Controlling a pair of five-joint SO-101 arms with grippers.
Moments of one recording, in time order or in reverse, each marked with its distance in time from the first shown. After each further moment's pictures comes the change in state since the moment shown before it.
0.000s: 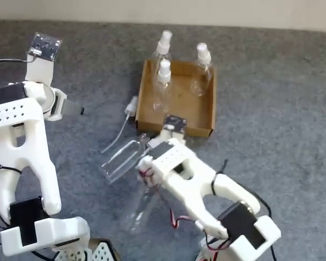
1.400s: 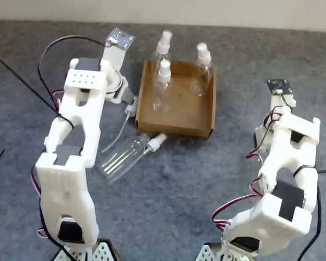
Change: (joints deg) left arm 22.1 37.4 -32.7 3.3 9.4; right arm 60.7 10.4 -22.0 2.4 79.1
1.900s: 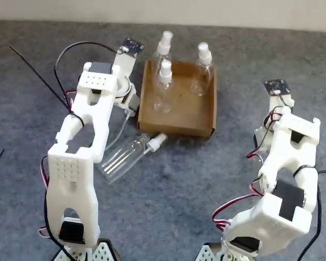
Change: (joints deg) left arm 3.0 10.2 -5.8 0.4 0.0; right arm 0.0 0.0 0.0 0.0 6.7
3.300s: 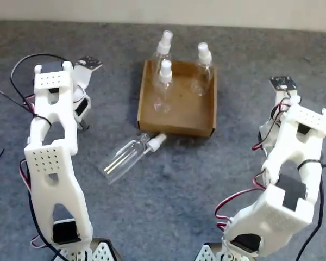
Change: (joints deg) left arm -18.5 8.4 -10.7 22.6 -16.6; right arm 1.2 6.3 -13.9 17.0 -3.7
